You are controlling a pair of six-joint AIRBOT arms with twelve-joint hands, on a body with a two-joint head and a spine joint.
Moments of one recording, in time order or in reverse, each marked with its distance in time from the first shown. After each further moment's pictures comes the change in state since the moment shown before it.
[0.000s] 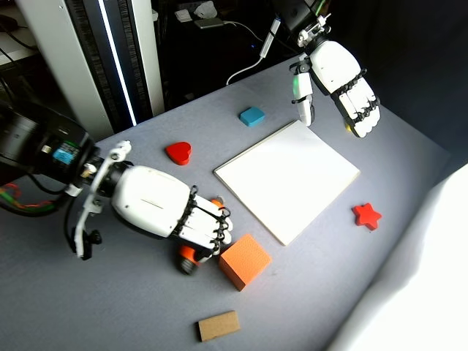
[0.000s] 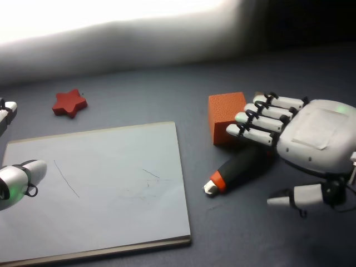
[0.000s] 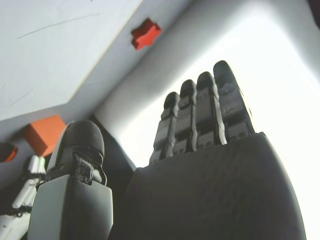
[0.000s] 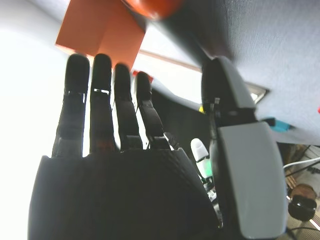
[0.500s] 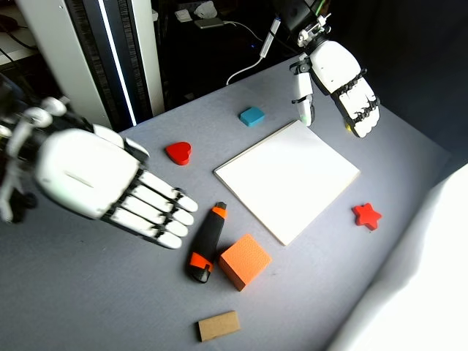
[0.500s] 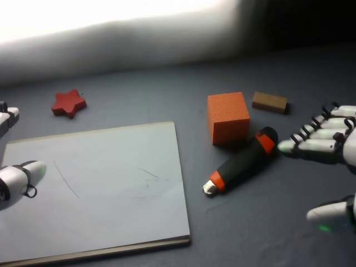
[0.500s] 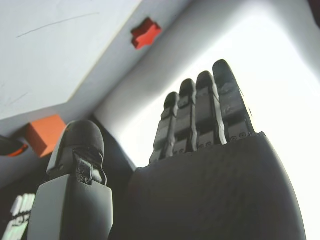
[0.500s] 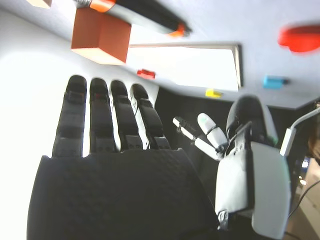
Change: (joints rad) left arm -0.011 0.000 0.003 -0.002 0.004 -0.003; right arm 0.088 0.365 -0.233 0.073 -0.247 0.148
